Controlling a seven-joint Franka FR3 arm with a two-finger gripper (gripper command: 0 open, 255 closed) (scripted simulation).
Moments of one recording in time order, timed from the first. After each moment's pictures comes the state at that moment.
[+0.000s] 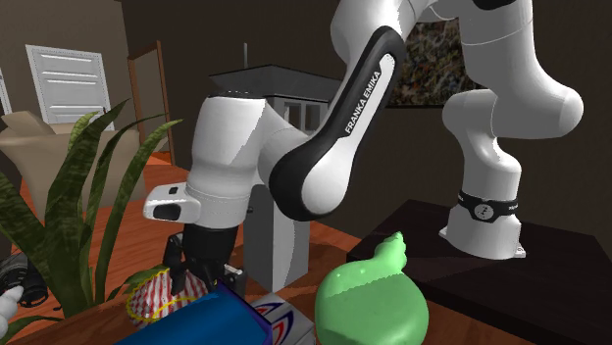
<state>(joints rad) -0.29 0.62 -0.22 -1.95 0.00 2.80 -0.66</state>
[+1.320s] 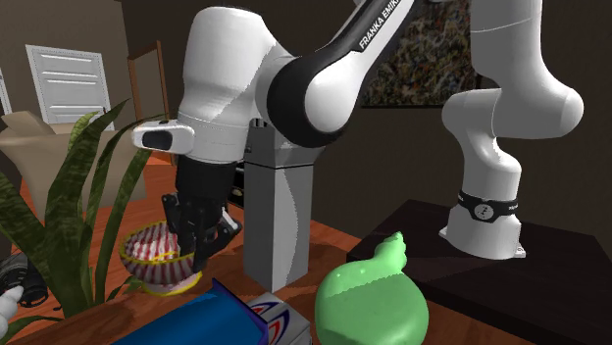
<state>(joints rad) -0.26 0.44 -0.25 -1.96 -0.03 2.60 -0.66</state>
